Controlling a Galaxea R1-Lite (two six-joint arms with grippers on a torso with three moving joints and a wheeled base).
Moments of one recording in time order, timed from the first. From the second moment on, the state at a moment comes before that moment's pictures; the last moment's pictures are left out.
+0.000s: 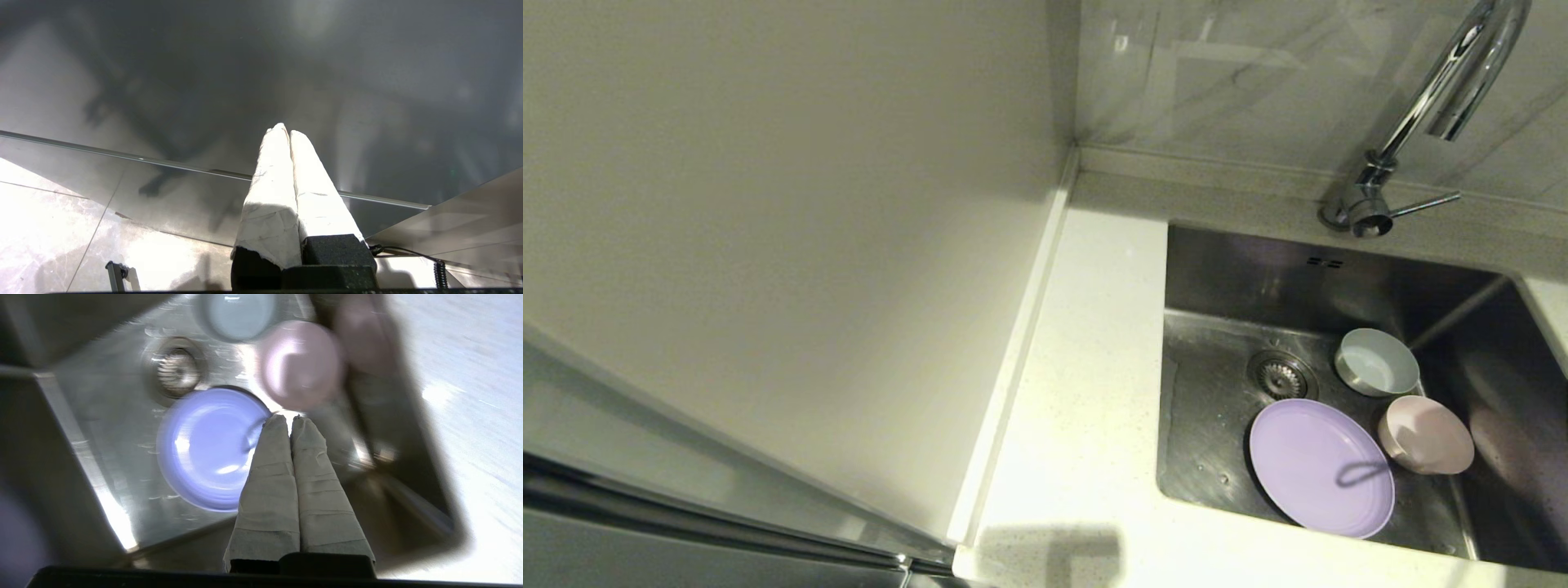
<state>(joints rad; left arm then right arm) 0.00 0.00 0.00 0.00 0.00 0.00 -0.64 1.39 -0.96 0.21 0.24 0.26</state>
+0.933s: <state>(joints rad) 0.00 0.00 0.00 0.00 0.00 0.00 -0.45 1.57 -0.95 0.05 0.26 0.11</state>
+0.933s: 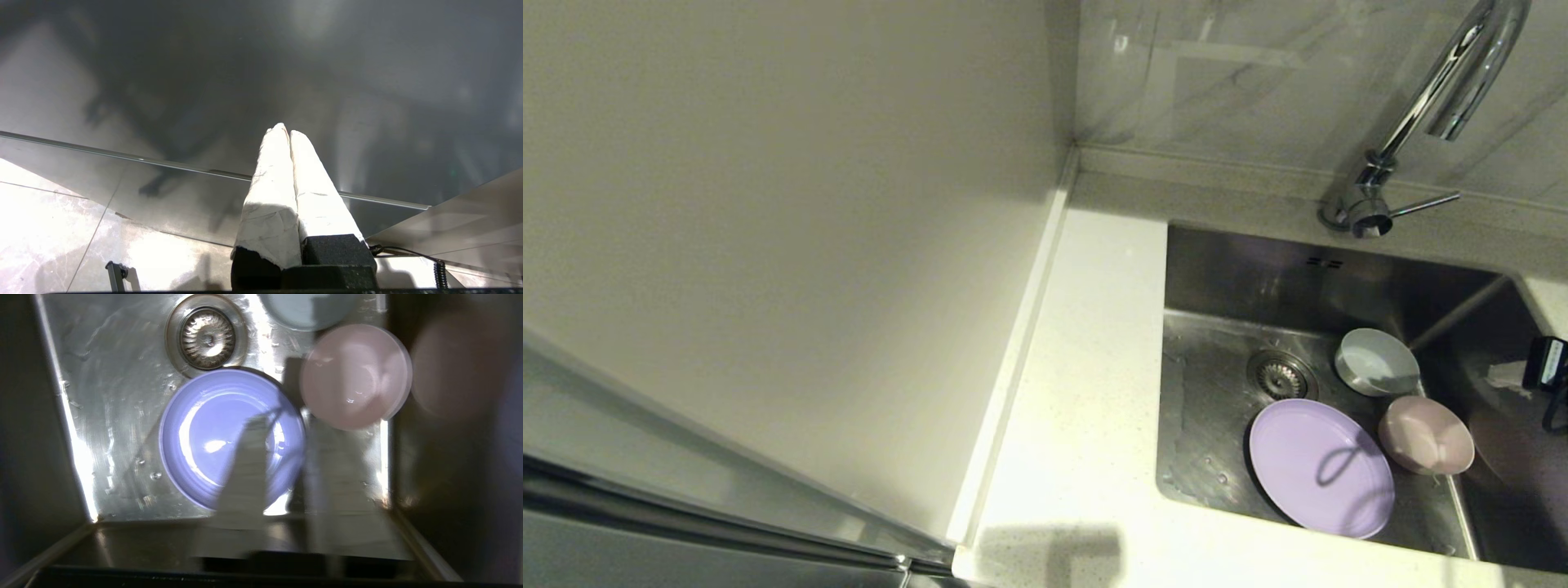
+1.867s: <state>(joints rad) 0.00 0.00 0.00 0.00 0.00 0.00 -0.41 1.74 -0.95 -0.02 0.45 -0.41</state>
